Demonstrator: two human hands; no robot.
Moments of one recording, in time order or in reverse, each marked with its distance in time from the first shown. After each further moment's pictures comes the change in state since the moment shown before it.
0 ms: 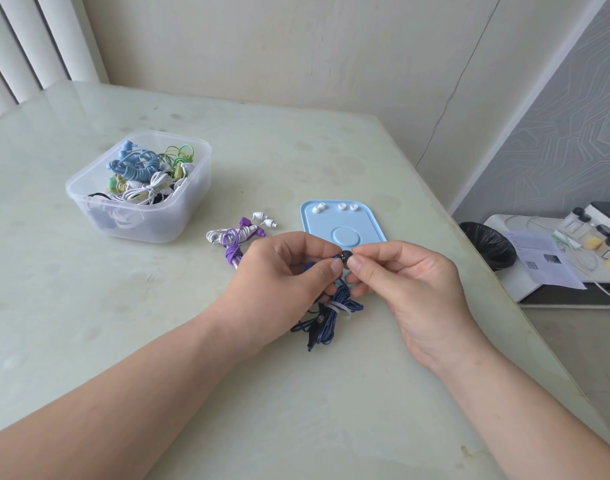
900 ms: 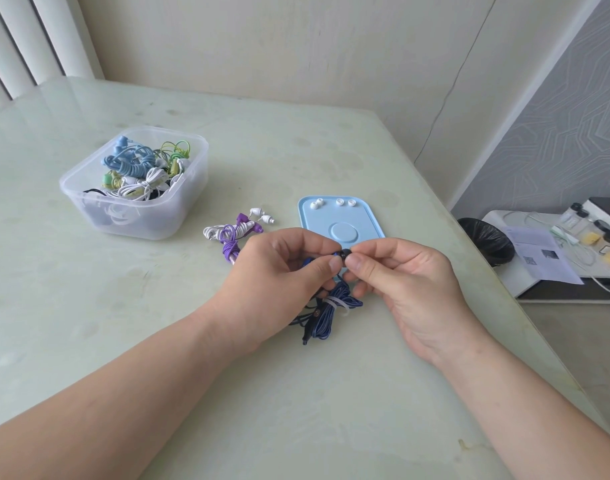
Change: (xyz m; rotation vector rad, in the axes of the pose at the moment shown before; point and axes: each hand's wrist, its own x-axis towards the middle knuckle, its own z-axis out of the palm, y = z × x) left_hand 0.000 -0.001 0.000 0.021 -0.003 0.020; right_hand 0.001 -0.002 -0.003 0.026 -0.060 0.073
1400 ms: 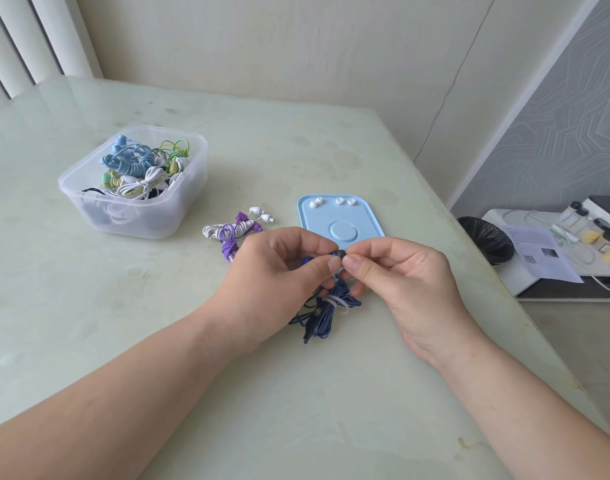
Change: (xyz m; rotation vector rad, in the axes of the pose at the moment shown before) left_hand -0.001 0.000 -0.001 0.013 0.022 -0.001; right_hand -0.001 0.003 0.002 -0.104 -0.004 -0.080
